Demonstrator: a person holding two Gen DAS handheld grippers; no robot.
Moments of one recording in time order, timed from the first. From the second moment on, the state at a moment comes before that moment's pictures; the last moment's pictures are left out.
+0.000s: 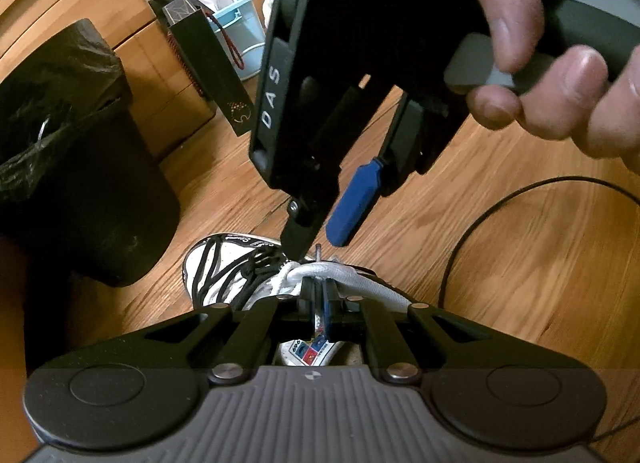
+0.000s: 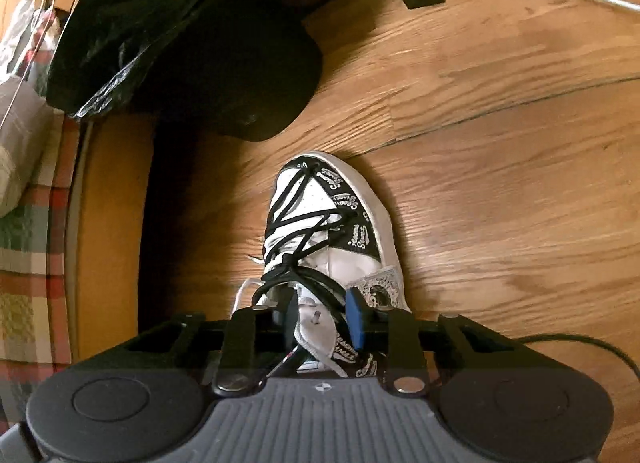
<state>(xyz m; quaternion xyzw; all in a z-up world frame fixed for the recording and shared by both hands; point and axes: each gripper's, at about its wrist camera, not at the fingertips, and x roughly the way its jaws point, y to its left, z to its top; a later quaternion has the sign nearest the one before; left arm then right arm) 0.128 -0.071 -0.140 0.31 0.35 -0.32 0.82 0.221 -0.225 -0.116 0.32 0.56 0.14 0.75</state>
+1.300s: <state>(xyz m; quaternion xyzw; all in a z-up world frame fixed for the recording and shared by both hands) 0.113 -0.072 -0.114 0.38 0.34 -0.30 0.81 0.230 -0.240 -0.082 0.29 0.47 0.06 0.83</state>
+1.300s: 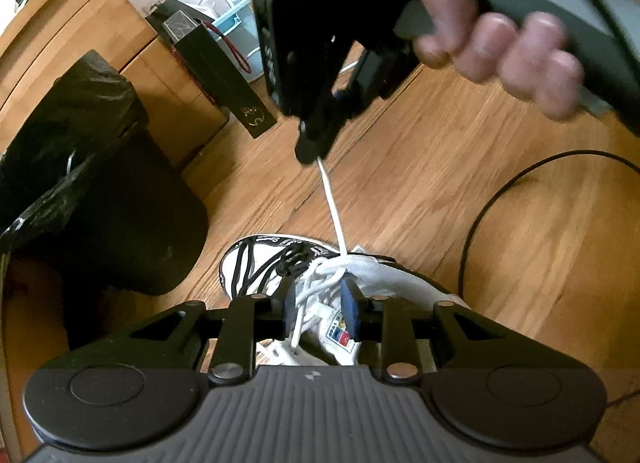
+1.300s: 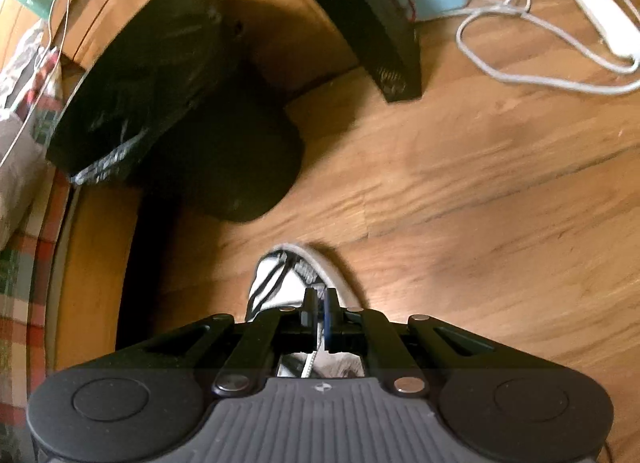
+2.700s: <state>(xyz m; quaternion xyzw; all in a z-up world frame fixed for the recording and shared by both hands) 0.147 -0.041 -0.116 0.28 0.46 -0.31 0.78 0.232 -0.297 -0.051 0.27 0.42 0.04 0.86</state>
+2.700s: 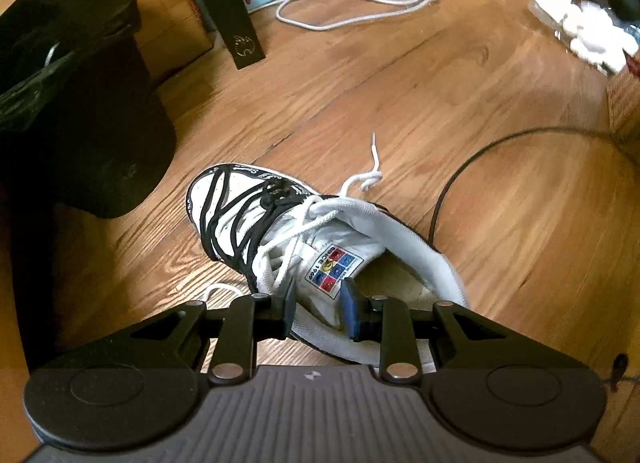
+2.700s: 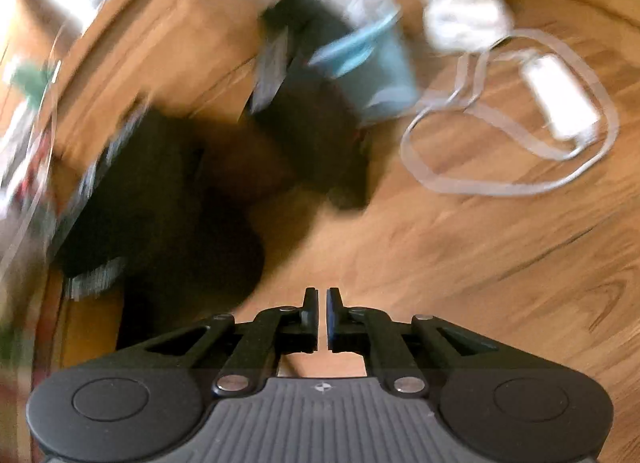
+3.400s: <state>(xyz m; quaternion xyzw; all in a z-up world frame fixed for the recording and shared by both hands) 0.195 0.101 -0.169 -0.43 0.52 -0.04 0.74 0.205 -0.258 -0.148 0.49 0.54 0.06 0.68</state>
